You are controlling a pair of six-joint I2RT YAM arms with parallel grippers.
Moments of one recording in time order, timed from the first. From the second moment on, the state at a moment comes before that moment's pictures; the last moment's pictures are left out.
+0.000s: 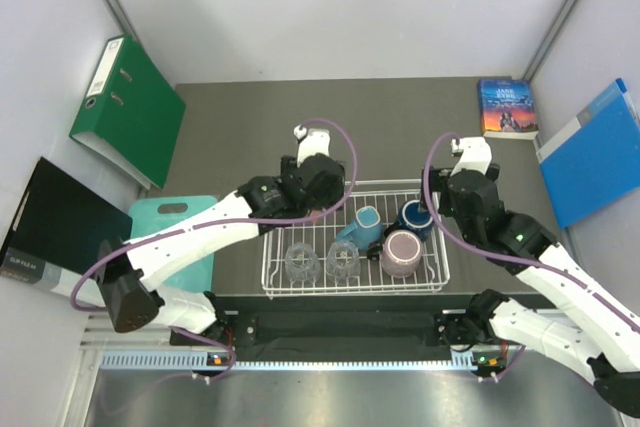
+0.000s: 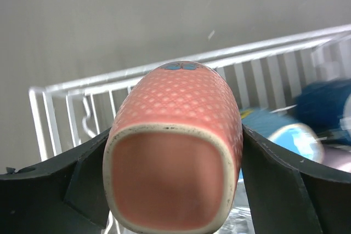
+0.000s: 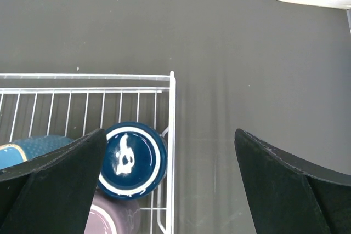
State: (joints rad) left arm -0.97 1.37 1.23 -0.66 -0.55 -0.61; right arm 0.71 0.78 0.87 -0.63 0.62 0.32
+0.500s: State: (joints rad) left arm -0.88 1.13 1.14 -0.28 -0.12 -0.68; right arm 0.71 0.75 1.00 -0.45 0.32 0.43
